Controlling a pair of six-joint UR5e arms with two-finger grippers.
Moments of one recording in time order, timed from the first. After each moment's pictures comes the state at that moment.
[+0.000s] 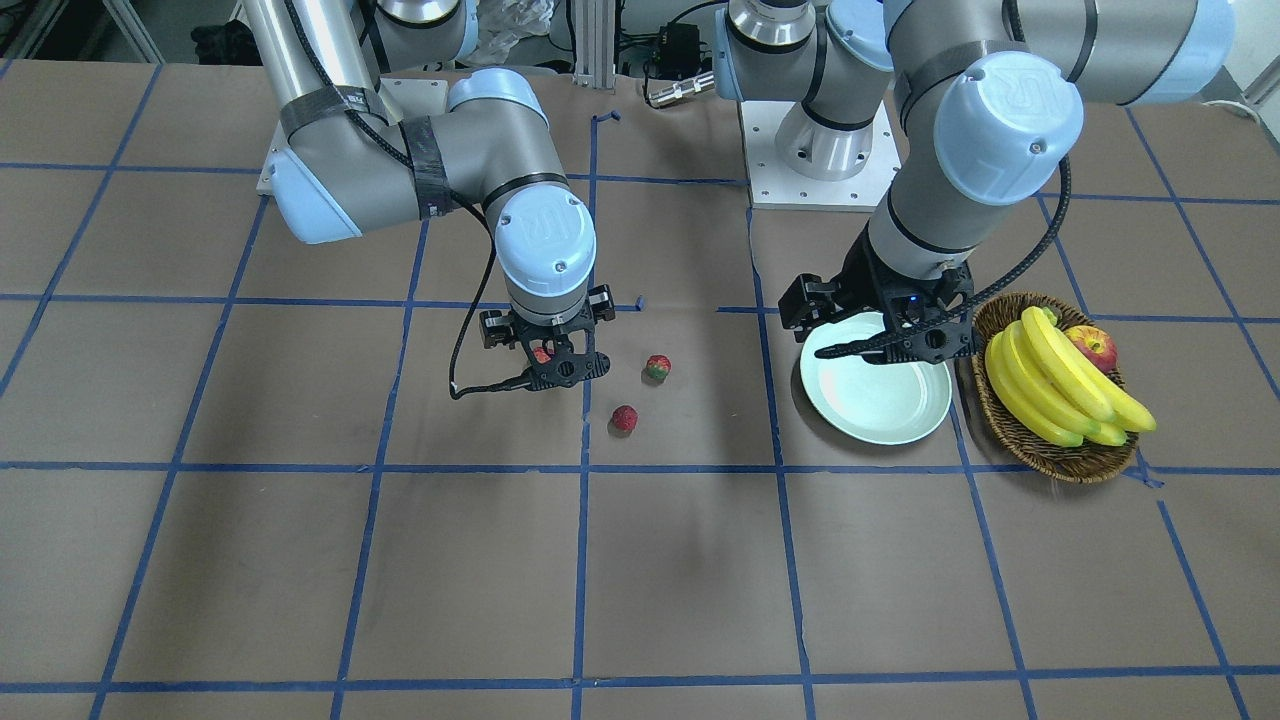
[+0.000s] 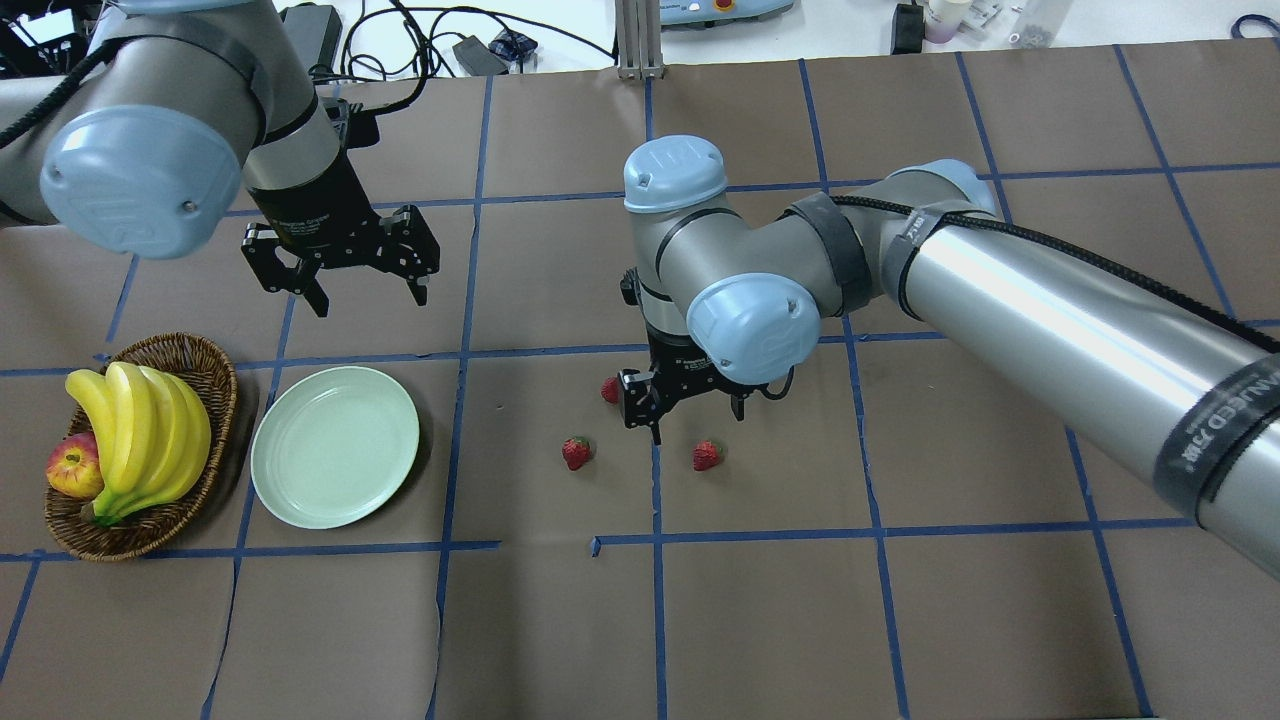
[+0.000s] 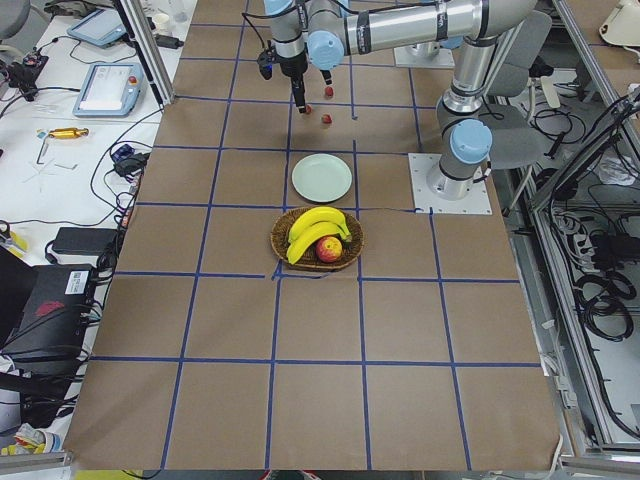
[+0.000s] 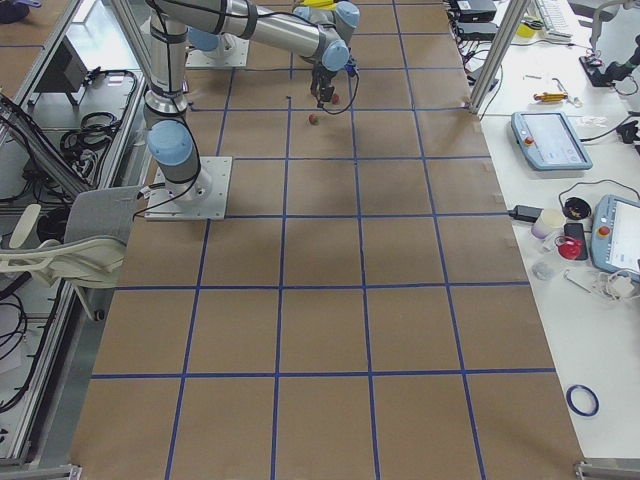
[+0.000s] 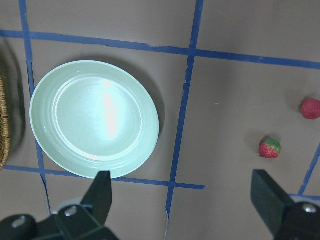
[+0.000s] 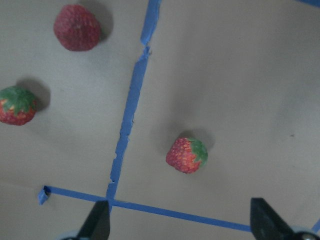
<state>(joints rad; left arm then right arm) -1.56 -1.70 -1.65 -1.51 1.59 -0.10 1.95 -1.21 1.75 -1.78 -1.52 0.12</state>
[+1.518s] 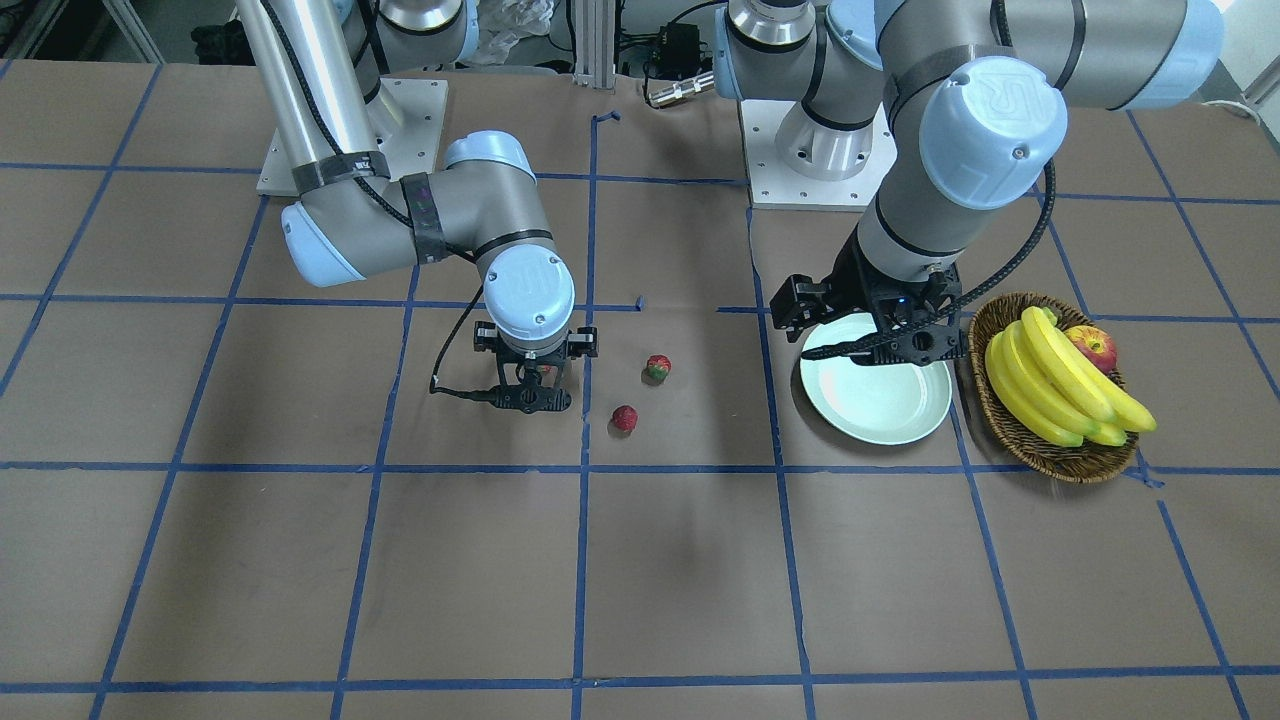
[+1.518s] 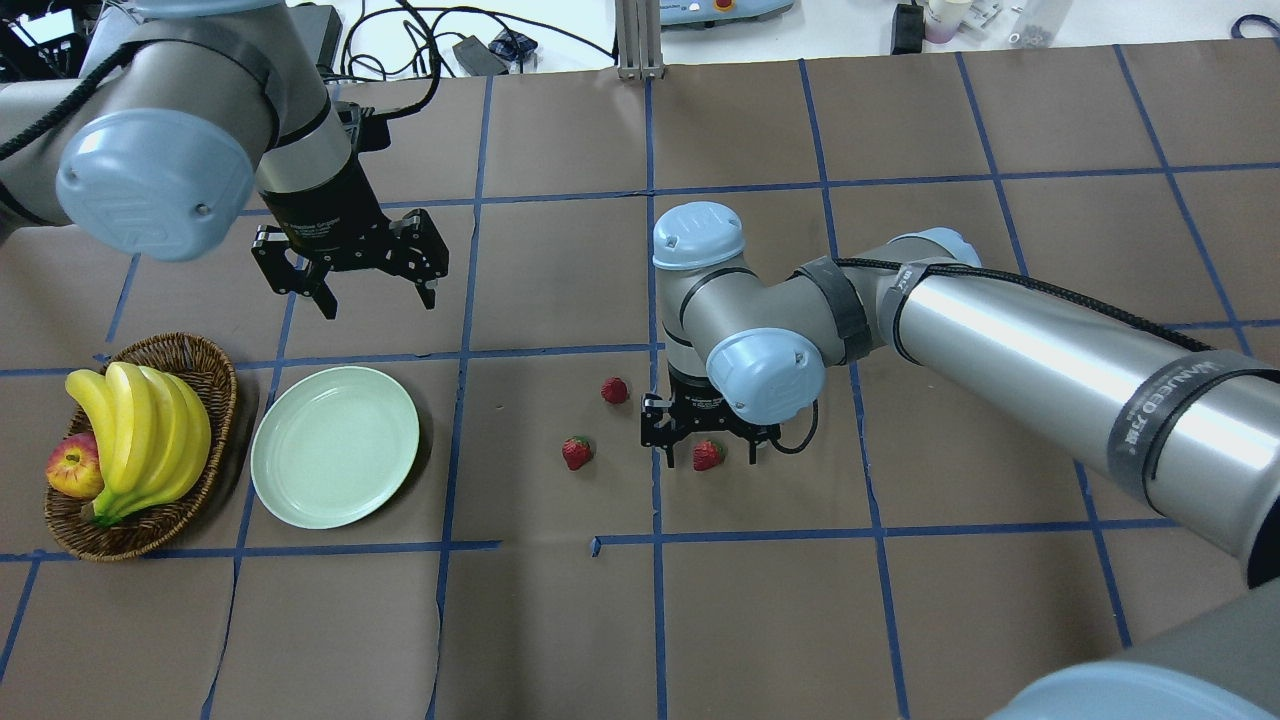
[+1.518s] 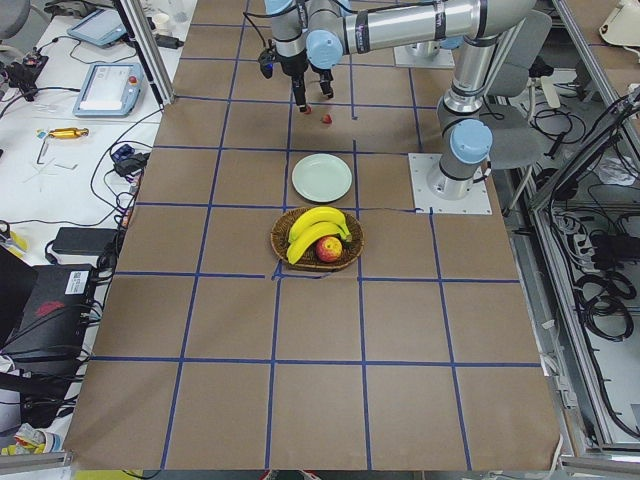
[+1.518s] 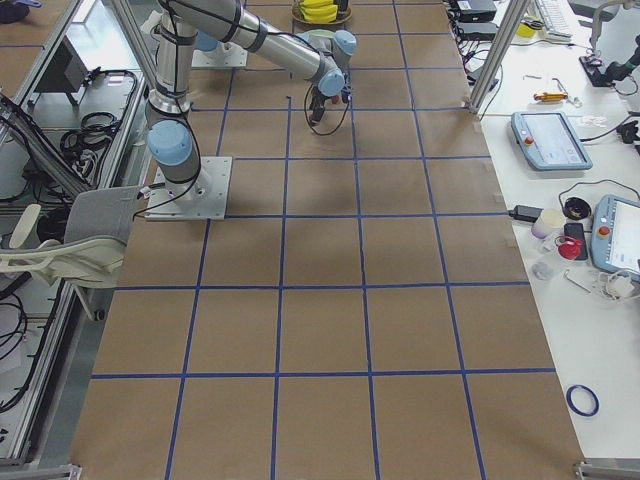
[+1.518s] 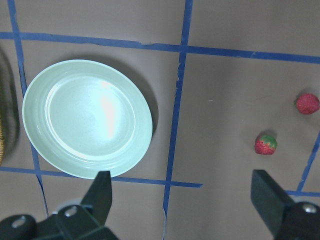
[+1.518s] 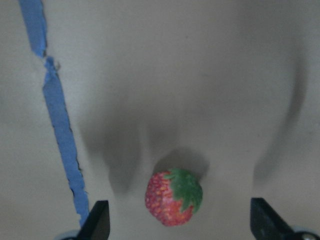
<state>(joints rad) -1.57 -1.70 -1.66 -1.51 1.59 -0.10 1.92 -1.14 1.84 -1.92 -1.51 0.37</state>
